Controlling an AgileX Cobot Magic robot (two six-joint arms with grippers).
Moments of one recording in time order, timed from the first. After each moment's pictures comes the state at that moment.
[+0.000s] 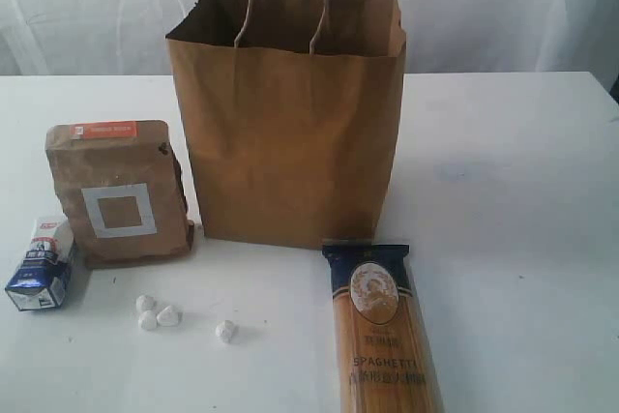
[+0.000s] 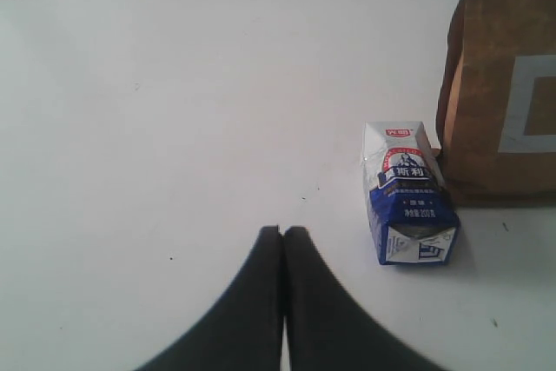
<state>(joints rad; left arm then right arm) 0.09 0.00 0.02 0.04 0.34 0.00 0.11 1.42 -1.62 1.20 0.92 -0.85</state>
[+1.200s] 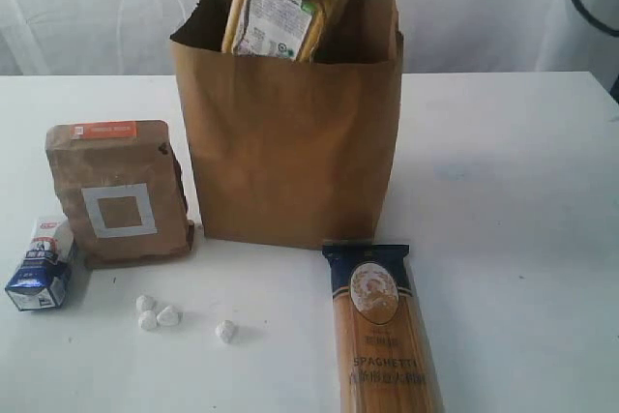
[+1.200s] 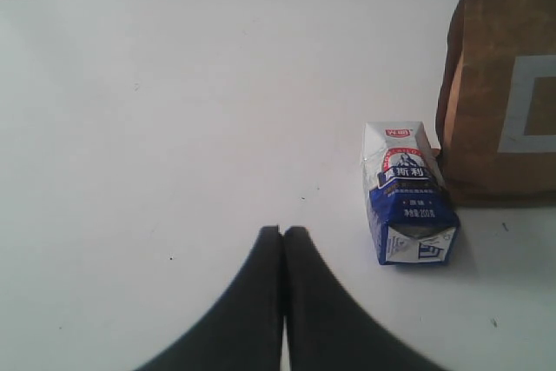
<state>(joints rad) 0.09 0.00 0.02 0.03 0.34 0.00 0.26 1.70 -1.60 1.10 1.01 -1.25</state>
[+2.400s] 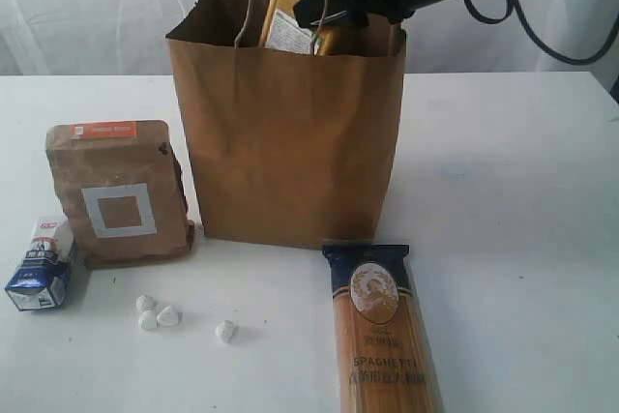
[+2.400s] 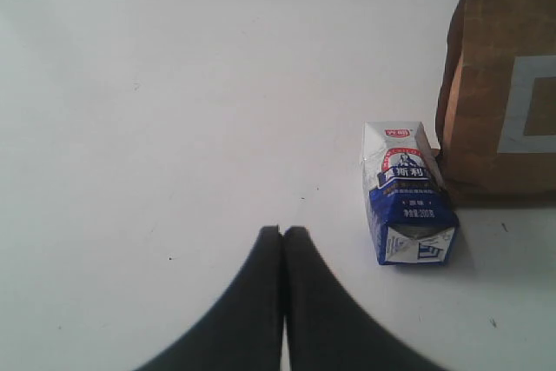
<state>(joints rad) 0.09 0.00 0.02 0.03 0.34 0.00 0.26 1.81 -1.60 1.05 0.85 -1.10</state>
